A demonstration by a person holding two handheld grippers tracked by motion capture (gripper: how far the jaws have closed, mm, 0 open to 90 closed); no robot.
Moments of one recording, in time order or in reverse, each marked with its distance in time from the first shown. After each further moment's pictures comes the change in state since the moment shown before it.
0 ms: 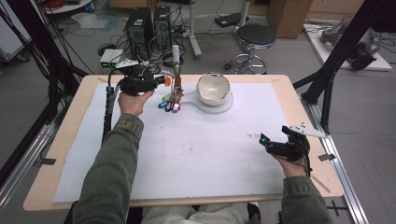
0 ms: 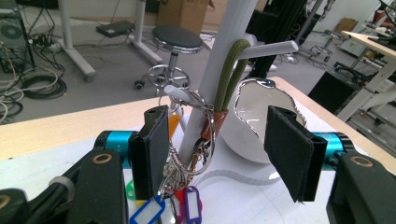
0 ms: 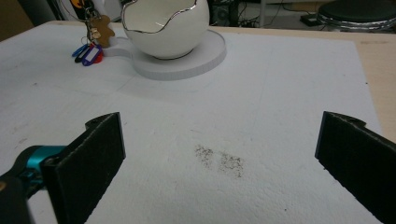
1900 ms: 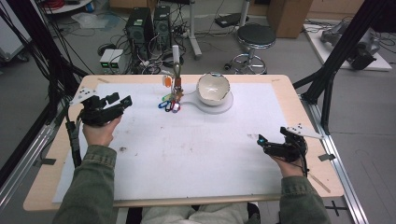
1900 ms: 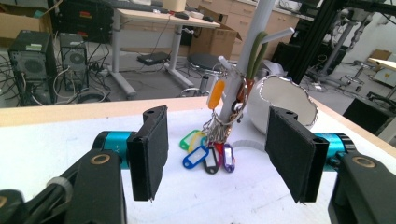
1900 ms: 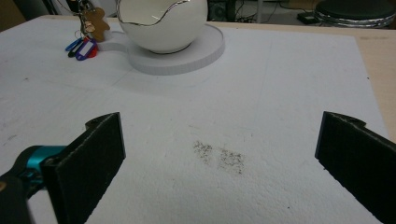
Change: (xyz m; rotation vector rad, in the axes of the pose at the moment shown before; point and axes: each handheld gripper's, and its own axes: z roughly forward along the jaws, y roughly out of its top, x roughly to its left) left arm 0.009 -0.057 -0.116 -0.148 0.129 0.002; right arm 0.002 -0.006 0.006 0.008 -0.014 -0.006
